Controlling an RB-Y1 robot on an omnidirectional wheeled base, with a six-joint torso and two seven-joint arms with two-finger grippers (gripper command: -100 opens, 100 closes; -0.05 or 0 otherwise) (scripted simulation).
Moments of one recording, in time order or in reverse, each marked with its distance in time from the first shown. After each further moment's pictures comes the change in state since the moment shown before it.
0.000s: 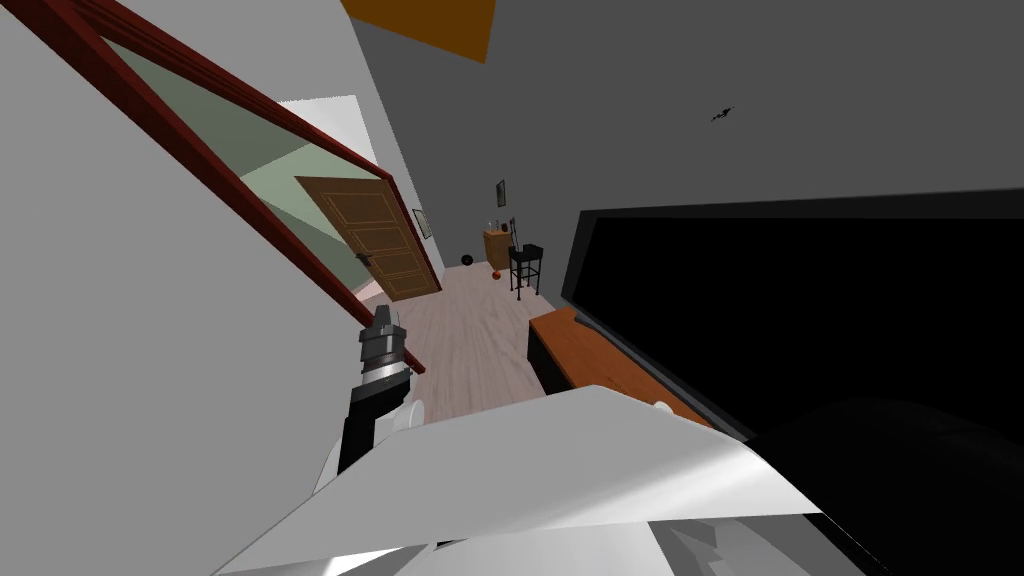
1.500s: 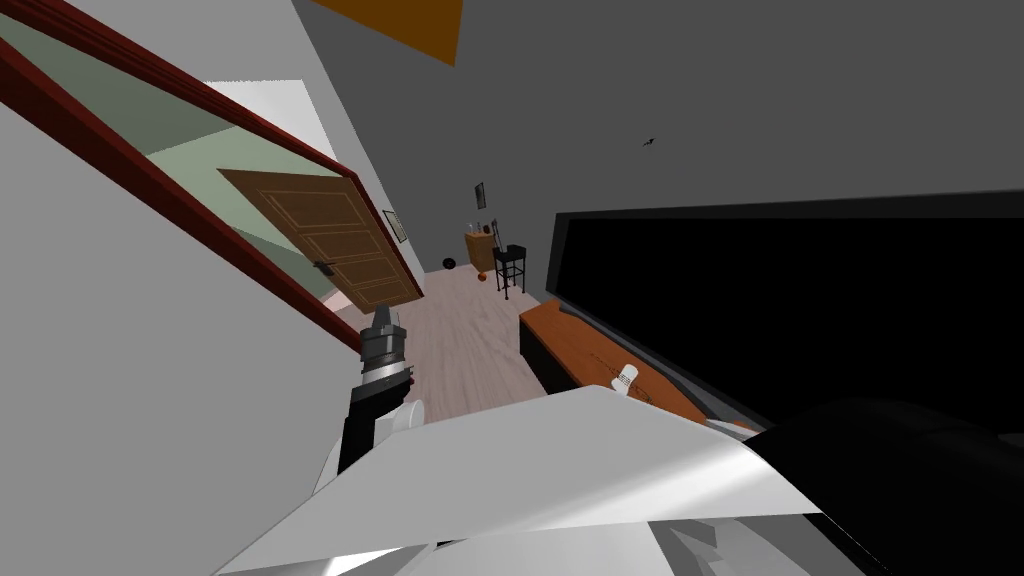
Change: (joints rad) left arm 0.000 0.000 0.000 0.000 0.000 0.000 0.000; right arm 0.027 0.050 -0.126 -0.292 -0.080 -0.013 0.008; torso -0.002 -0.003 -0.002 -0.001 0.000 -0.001
